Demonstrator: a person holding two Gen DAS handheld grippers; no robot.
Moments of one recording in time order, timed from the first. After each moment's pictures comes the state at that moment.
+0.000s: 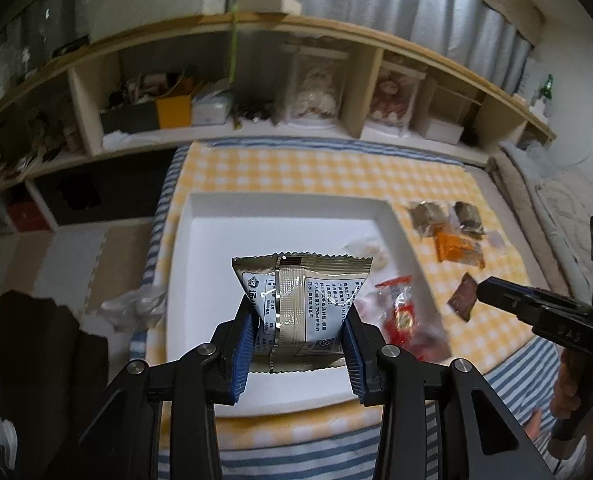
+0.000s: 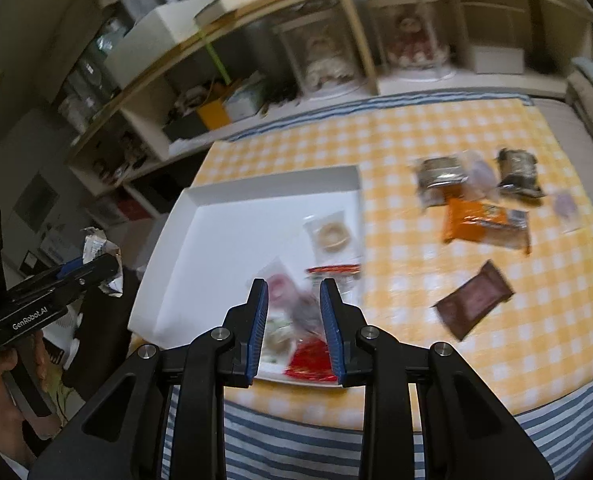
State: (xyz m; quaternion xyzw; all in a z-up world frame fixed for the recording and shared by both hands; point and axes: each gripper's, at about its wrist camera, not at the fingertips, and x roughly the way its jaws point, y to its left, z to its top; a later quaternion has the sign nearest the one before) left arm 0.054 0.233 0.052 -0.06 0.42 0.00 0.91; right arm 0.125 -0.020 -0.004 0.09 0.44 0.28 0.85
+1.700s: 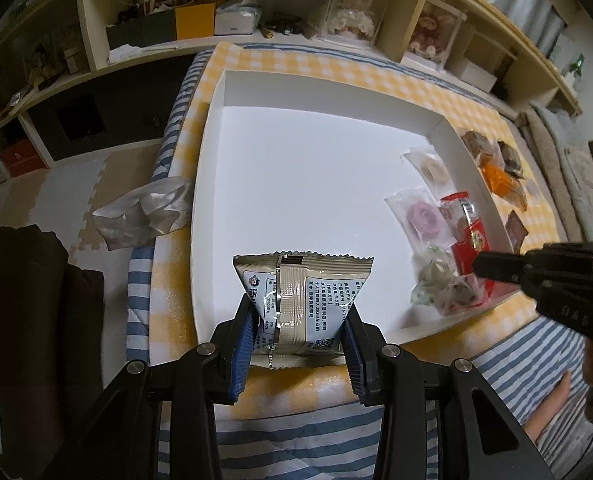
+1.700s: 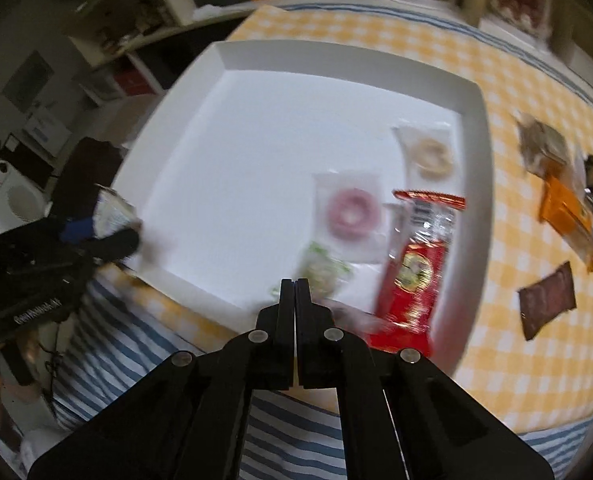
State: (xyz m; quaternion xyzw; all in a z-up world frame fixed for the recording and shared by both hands) left arm 0.073 0.272 -0.047 -0.09 0.51 0.02 0.86; right arm 0.120 0.095 -0.068 -0.08 0.55 0.32 0.77
